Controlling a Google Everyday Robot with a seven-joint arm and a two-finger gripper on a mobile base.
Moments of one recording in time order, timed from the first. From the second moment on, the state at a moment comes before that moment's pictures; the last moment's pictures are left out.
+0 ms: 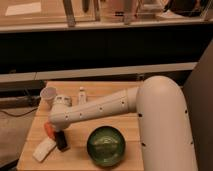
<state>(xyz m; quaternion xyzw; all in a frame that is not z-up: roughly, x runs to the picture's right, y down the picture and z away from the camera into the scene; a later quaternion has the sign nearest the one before) -0.250 0.218 0.794 -0.05 -0.30 -0.75 0.59</state>
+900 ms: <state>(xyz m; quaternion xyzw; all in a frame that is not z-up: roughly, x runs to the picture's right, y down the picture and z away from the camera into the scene) -0.259 0.200 0.765 -0.03 -0.27 -0.75 0.61</state>
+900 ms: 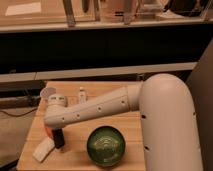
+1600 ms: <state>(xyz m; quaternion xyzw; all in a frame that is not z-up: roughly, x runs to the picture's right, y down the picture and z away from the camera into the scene) -0.275 0.196 0.750 0.03 -0.35 -0.70 0.62</state>
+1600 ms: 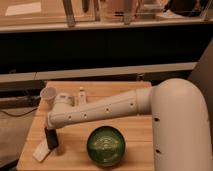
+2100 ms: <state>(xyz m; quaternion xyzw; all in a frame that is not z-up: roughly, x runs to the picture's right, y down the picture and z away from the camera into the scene) -0.278 0.200 0.752 0.05 -0.39 -0.67 0.63</state>
